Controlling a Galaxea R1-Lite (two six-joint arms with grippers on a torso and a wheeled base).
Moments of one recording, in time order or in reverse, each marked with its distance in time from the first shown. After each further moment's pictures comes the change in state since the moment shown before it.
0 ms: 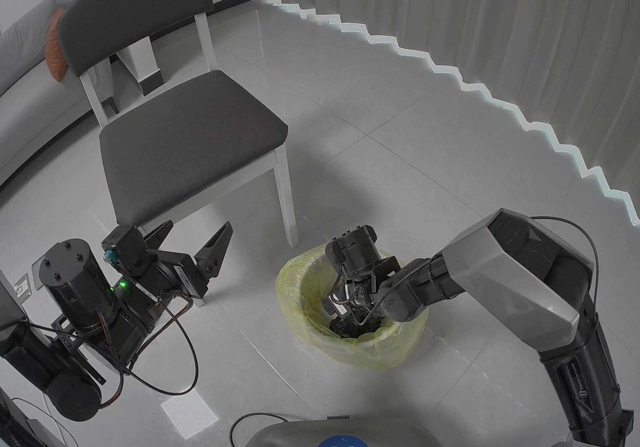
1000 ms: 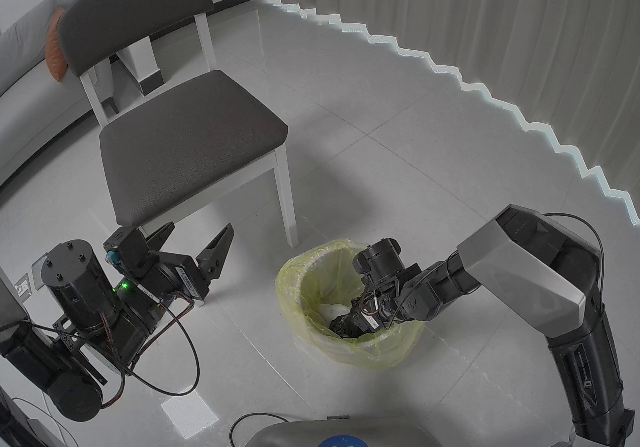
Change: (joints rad) left arm -0.001 0.008 0.001 -0.001 -0.001 0.000; right arm -0.075 -0.017 0.125 0.076 -0.015 -0.018
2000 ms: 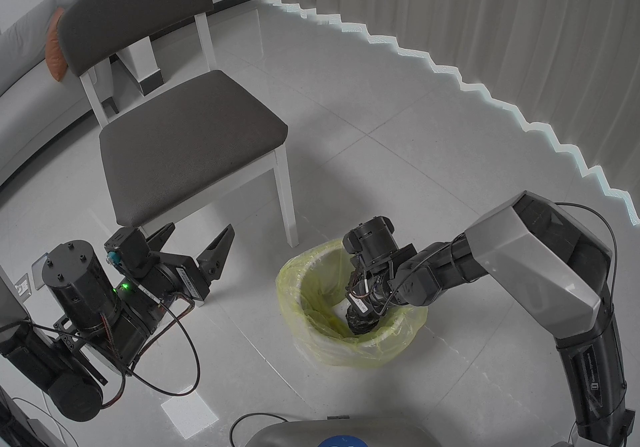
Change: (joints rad) left arm 0.000 0.003 0.001 0.000 0.000 0.000; right arm 0.030 -0.053 -0.086 0.068 0.009 0.006
